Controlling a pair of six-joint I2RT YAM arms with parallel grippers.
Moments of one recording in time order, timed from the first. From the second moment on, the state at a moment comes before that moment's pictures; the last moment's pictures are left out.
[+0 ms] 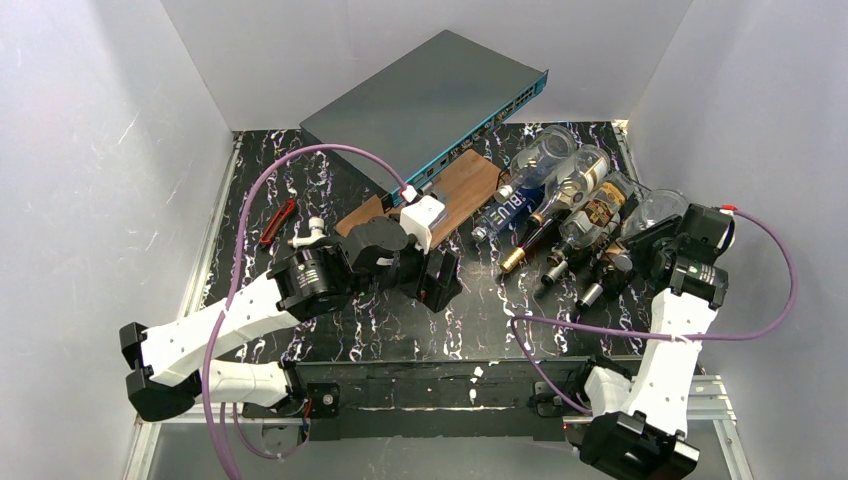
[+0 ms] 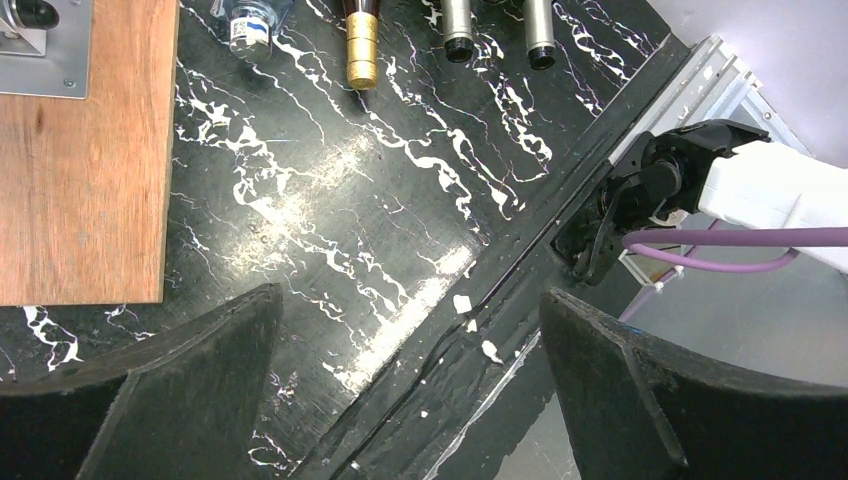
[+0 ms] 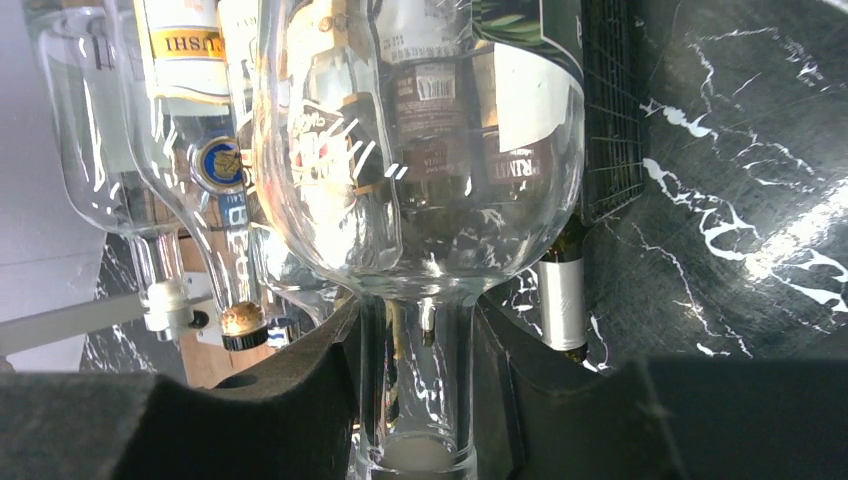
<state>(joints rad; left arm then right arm) -1.13 1.15 1.28 -0.67 -0.14 -0.37 -0.43 0.87 0.99 -0.85 -0.14 0.69</state>
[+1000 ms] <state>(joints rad) -1.13 1.12 1.27 -0.66 -0.14 -0.37 -0.43 0.86 1.08 -0.88 -0.24 0.70</state>
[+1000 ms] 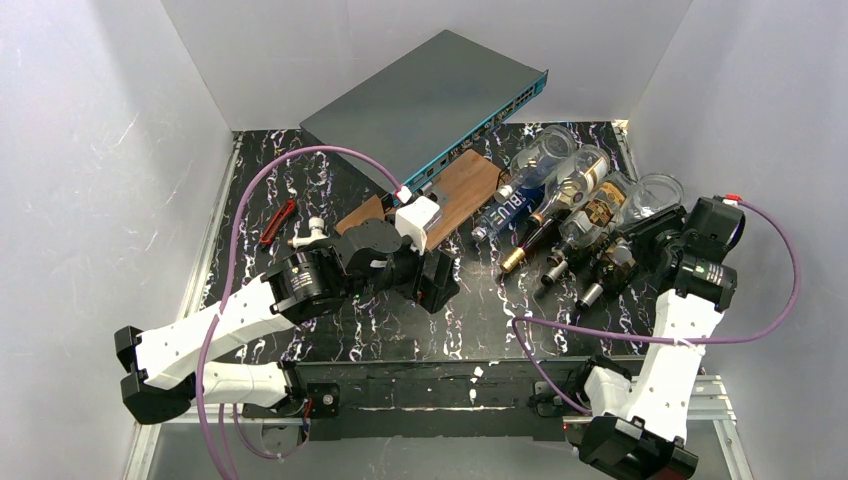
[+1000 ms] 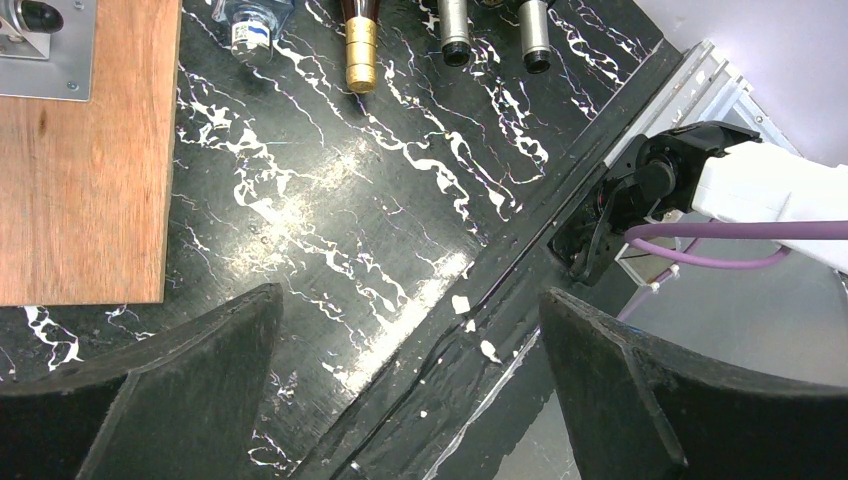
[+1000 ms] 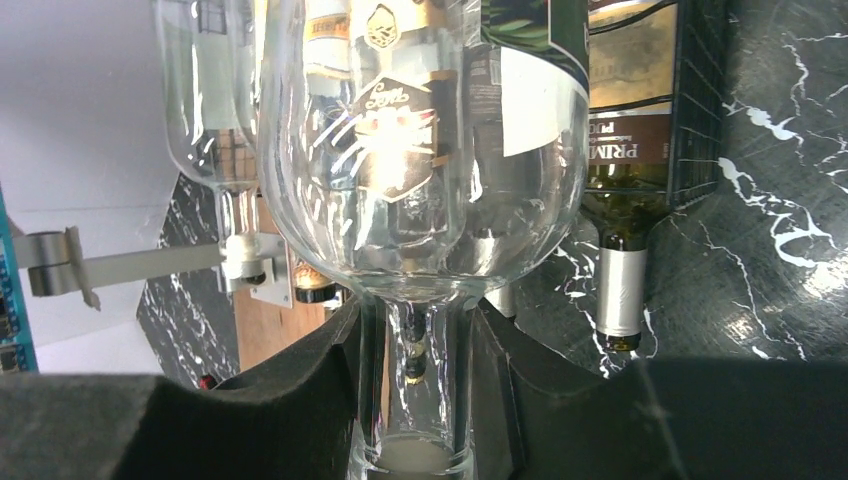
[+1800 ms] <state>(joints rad) -1.13 1.12 1.27 -0.66 -0.14 -0.37 -0.37 0.94 1.14 -0.84 -0.47 0.56</state>
